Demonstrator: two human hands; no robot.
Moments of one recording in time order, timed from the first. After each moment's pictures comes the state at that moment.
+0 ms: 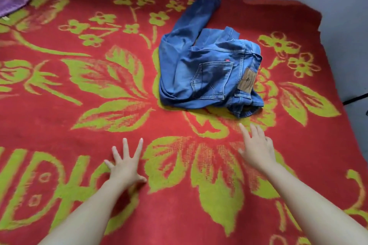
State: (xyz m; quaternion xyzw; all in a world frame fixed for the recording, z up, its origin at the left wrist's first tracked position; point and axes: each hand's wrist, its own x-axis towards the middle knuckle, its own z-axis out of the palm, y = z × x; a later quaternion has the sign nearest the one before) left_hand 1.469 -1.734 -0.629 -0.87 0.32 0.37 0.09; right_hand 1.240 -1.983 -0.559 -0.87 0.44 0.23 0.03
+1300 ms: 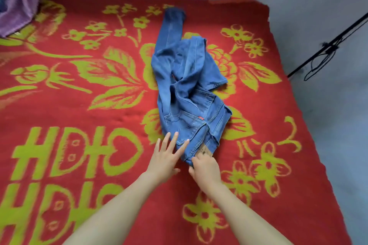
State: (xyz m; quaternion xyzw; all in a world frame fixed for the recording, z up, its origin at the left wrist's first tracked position) left_hand 1.307 -1.680 -0.499 -0.74 0.64 0.18 0.04; right_hand 1.162 -1.747 -0.500 -0.93 0.35 0.01 0.10
